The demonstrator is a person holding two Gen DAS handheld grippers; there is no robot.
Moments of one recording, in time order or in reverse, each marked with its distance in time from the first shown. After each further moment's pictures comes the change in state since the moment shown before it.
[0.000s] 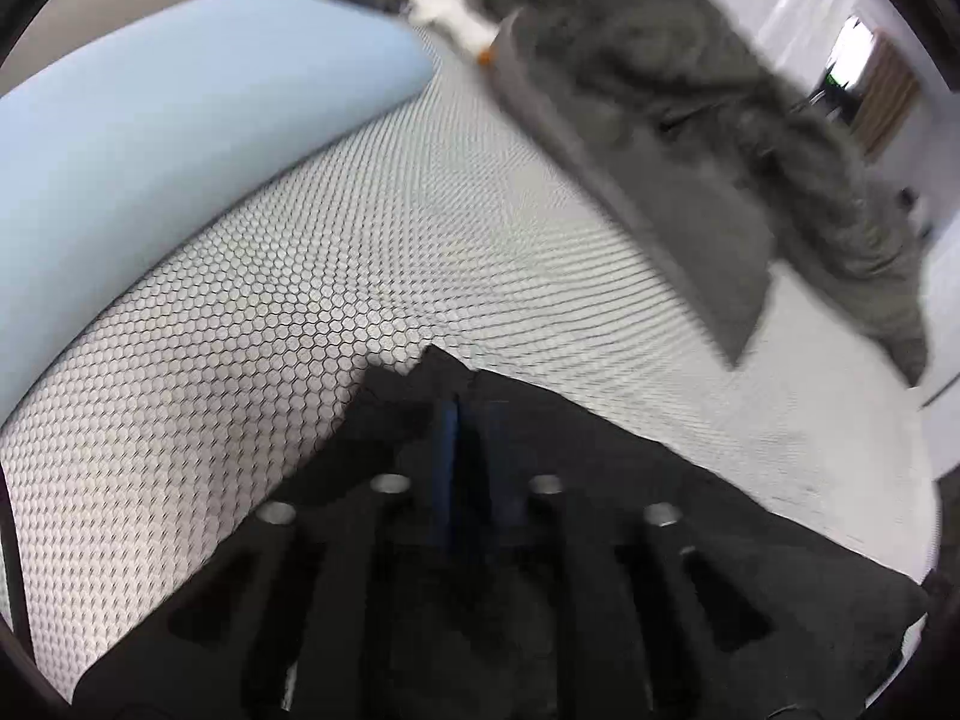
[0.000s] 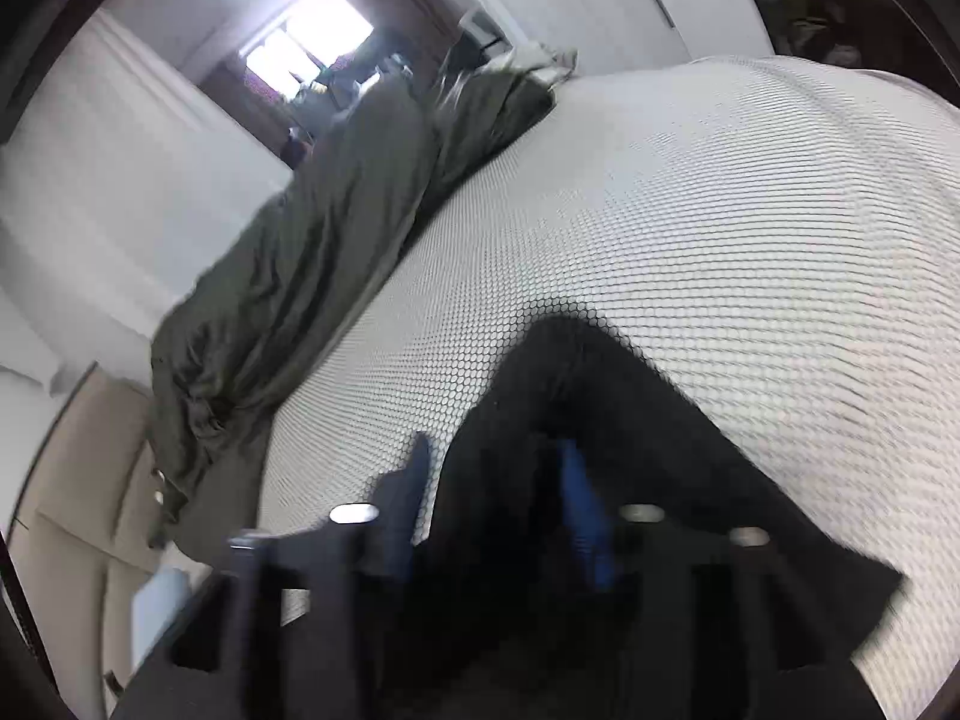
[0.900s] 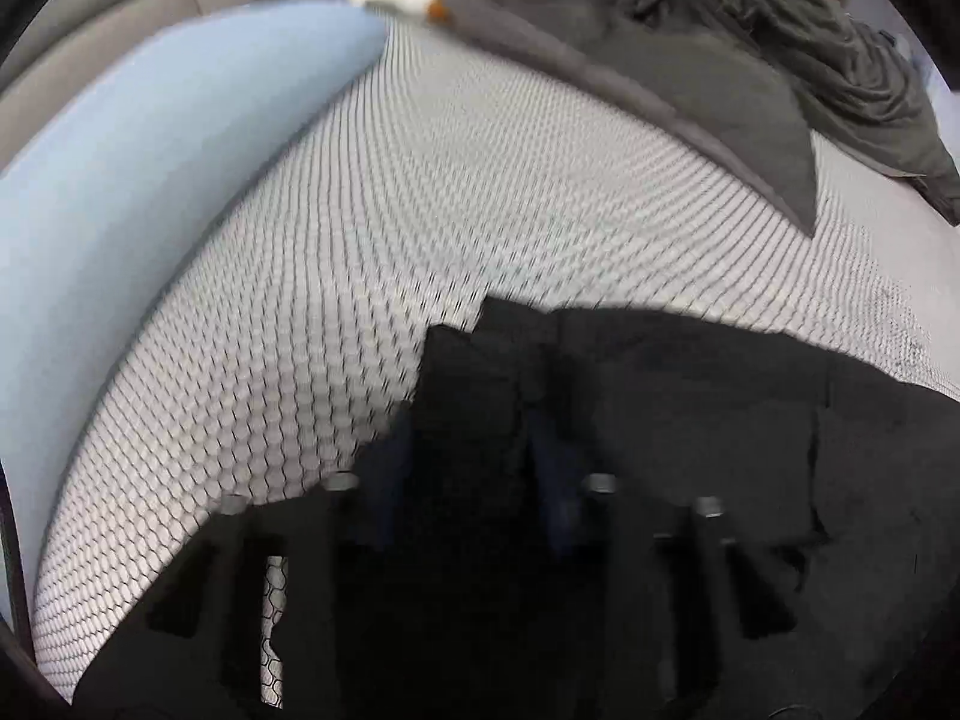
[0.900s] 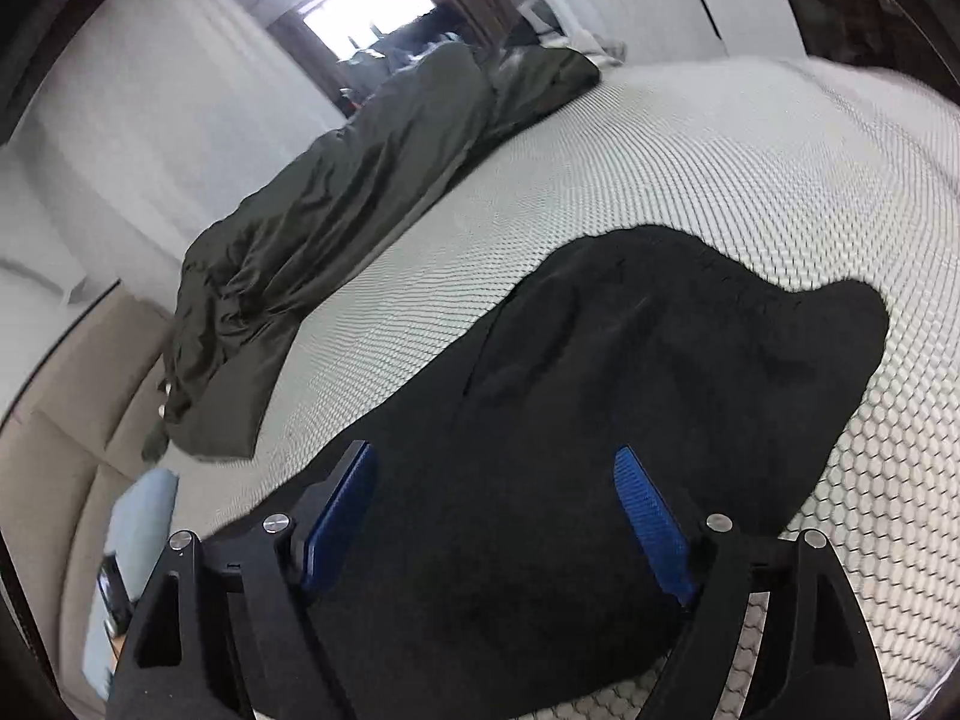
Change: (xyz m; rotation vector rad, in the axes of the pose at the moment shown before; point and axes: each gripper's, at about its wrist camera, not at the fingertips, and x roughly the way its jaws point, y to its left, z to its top) left arm 0.010 0.013 -0.025 0.339 -0.012 0.084; right arm -0.072 -0.006 -0.163 -0.104 0.011 0.066
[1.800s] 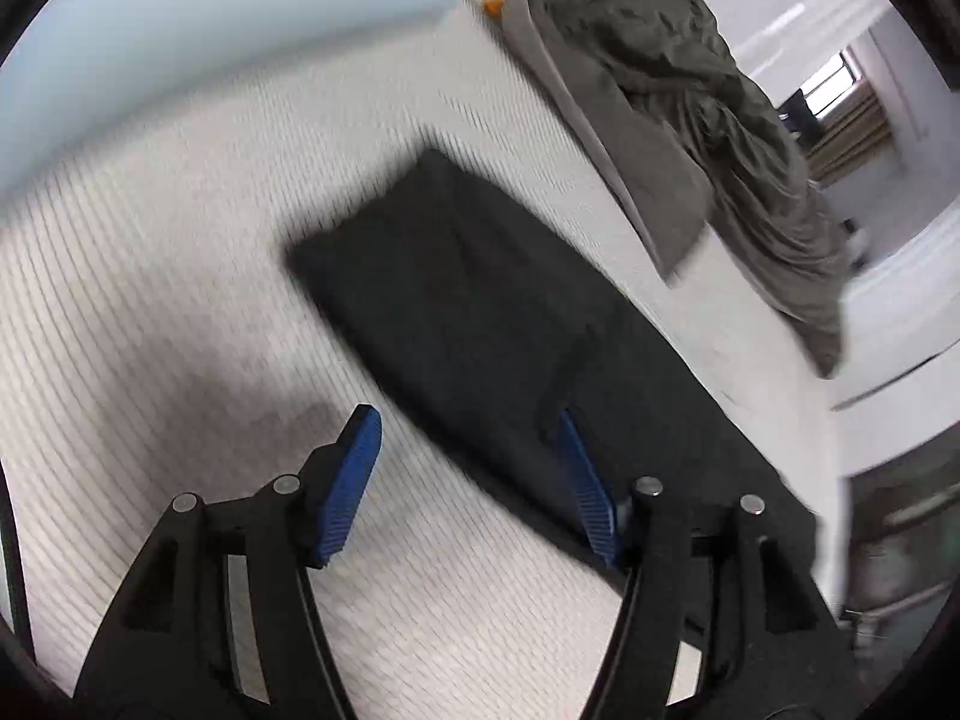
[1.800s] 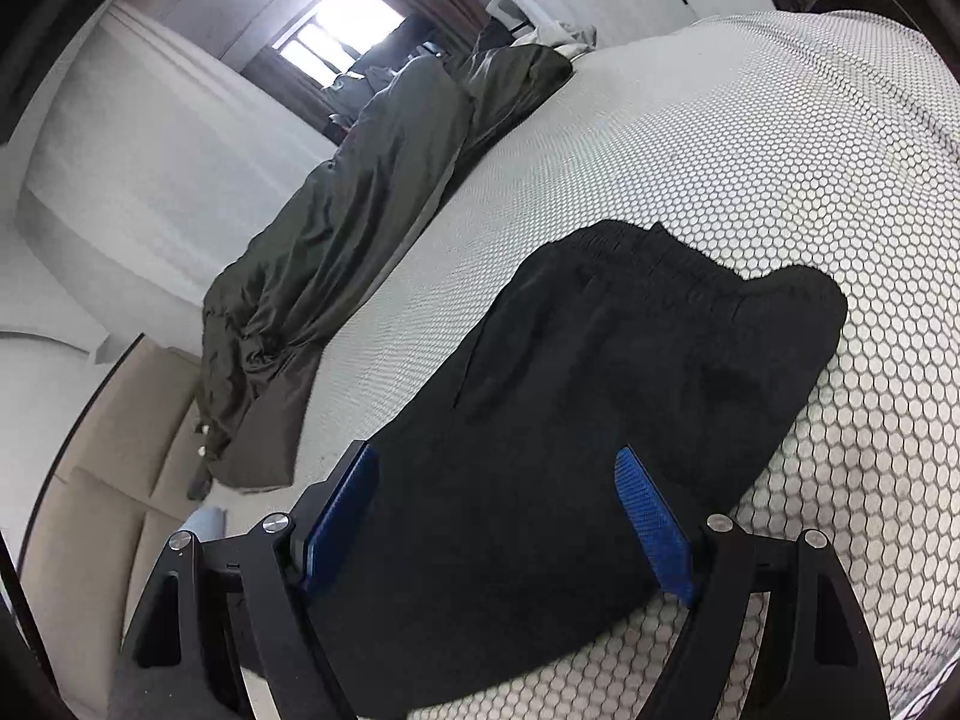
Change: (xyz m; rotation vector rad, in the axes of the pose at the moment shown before) left arm -0.112 0.037 -0.100 -0.474 0.124 -0.423; right arm -0.026 -0.038 0.009 0.122 0.004 0.092
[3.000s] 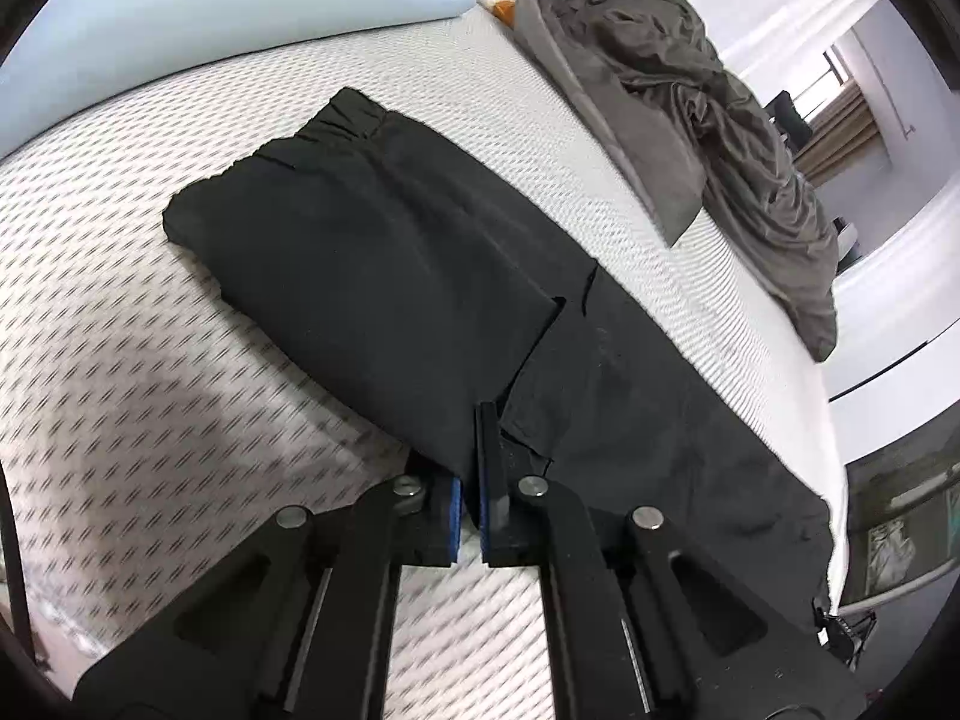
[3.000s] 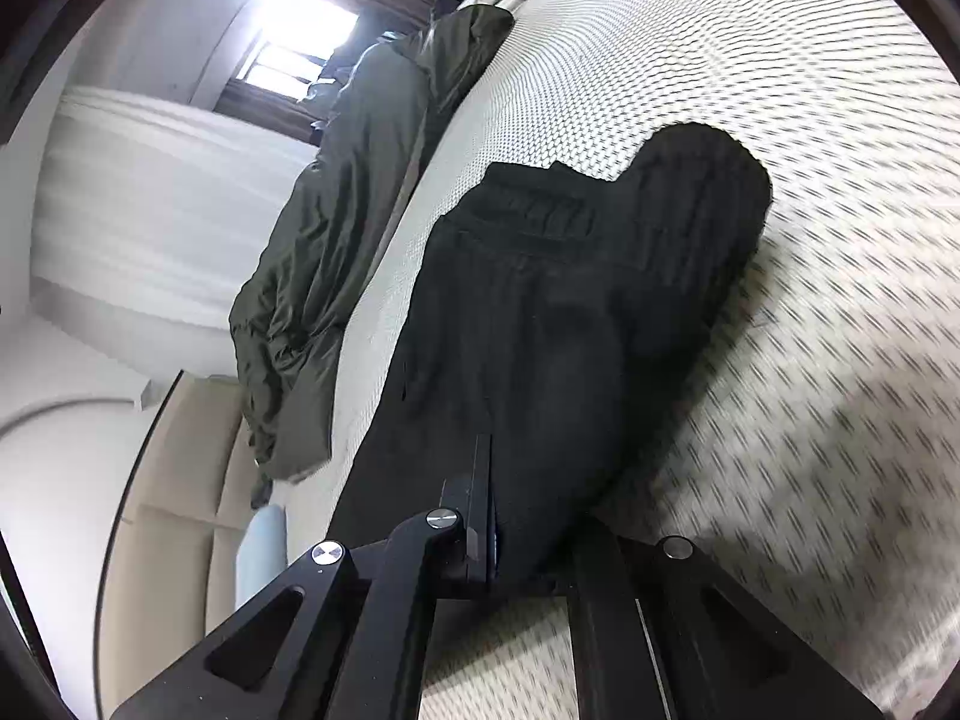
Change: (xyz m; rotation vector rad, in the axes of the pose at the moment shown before) left arm -0.096 0.070 -0.102 0.045 -0.080 0.036; right arm -0.020 -0.064 -0.066 0.200 0.076 0.101
